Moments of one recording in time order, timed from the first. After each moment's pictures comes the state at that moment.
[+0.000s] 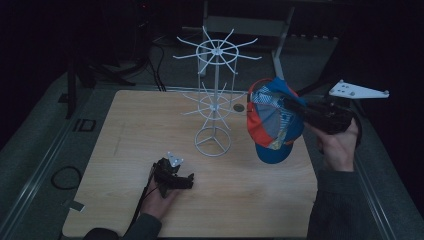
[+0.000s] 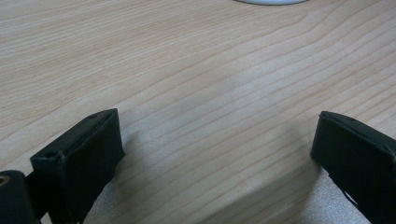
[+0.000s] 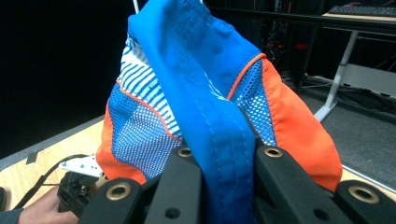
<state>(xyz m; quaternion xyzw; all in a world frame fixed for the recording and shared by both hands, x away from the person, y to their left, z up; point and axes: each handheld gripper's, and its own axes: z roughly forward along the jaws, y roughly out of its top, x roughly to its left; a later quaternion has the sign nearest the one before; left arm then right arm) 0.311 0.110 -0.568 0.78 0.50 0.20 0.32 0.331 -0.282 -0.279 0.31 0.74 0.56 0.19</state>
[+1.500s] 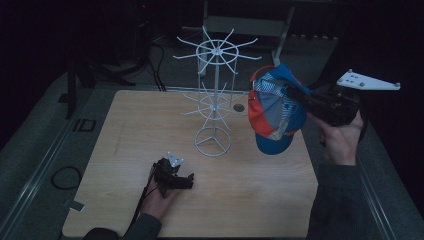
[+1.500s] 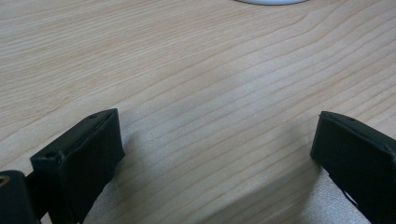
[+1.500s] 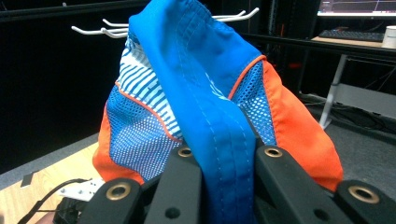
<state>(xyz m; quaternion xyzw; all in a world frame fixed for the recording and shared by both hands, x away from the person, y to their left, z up) 0.311 0.110 -0.568 0.78 0.50 0.20 0.32 0.331 -0.279 -0.256 0.31 0.72 0.58 0.21</state>
